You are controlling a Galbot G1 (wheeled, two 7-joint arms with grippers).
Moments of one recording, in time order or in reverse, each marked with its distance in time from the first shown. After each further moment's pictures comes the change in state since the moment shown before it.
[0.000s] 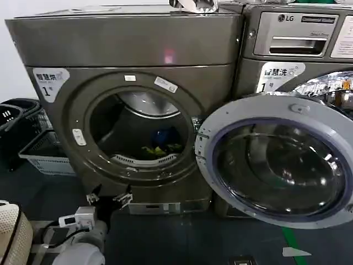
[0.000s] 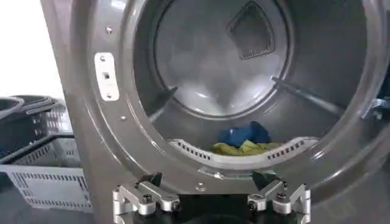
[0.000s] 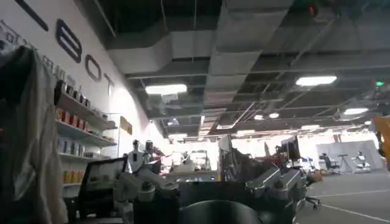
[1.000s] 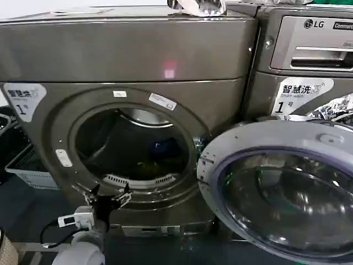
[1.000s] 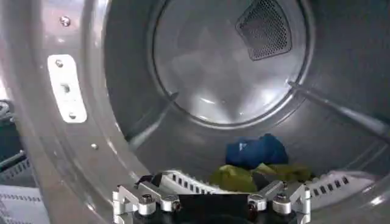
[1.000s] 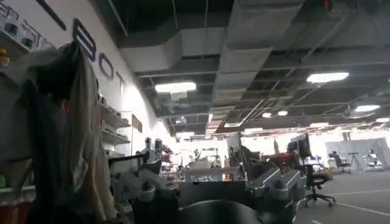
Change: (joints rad) left arm 0.008 -0.001 0.001 -0.004 -0.026 0.000 -0.021; right arm 0.004 0.011 -0.009 -0.003 -0.004 0.004 0.000
